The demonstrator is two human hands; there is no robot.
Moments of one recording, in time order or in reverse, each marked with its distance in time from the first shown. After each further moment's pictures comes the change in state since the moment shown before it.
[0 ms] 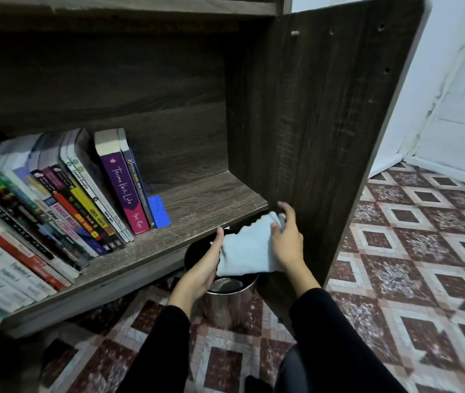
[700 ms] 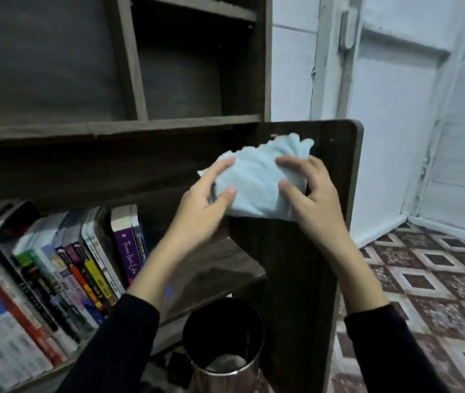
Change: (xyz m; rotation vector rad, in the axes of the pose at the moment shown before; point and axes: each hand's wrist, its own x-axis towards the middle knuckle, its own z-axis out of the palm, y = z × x) left_hand -0.110 0.200 0.036 0.587 0.248 1.120; right_hand -0.005 -0.178 -0.115 0.106 0.046 -0.771
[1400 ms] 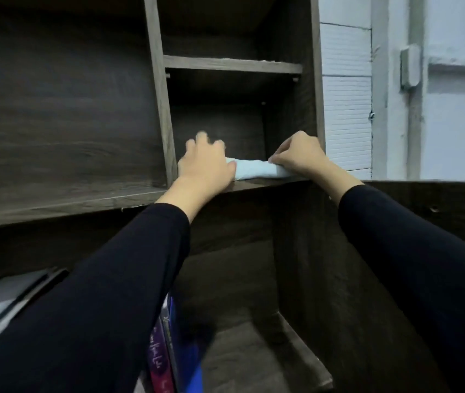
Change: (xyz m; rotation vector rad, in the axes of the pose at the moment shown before) left_hand 0.182 0.006 -0.072 1.137 0.194 -0.129; right_hand 0.247 0.015 0.081 -0.330 -0.157 0.033
